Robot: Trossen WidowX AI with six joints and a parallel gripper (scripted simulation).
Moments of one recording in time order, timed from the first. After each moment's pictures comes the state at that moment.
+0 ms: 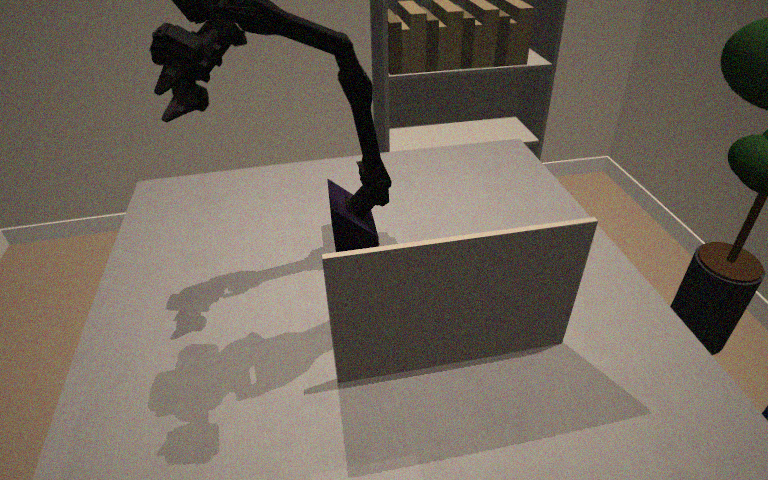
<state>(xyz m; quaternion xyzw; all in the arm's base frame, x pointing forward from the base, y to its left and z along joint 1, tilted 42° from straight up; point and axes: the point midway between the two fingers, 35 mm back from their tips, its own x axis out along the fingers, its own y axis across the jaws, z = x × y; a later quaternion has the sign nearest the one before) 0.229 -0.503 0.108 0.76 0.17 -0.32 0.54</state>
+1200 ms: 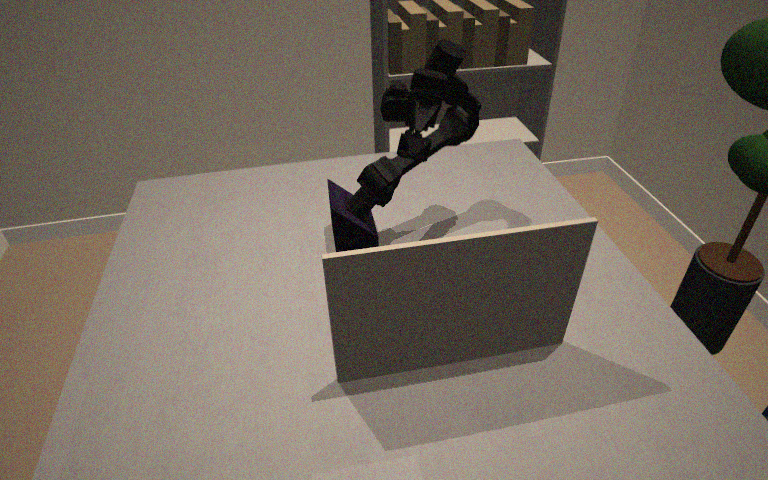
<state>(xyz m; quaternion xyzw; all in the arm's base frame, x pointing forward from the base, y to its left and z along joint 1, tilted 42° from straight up) 0.253 -0.129 0.302 0.86 0.04 -0.18 0.48</state>
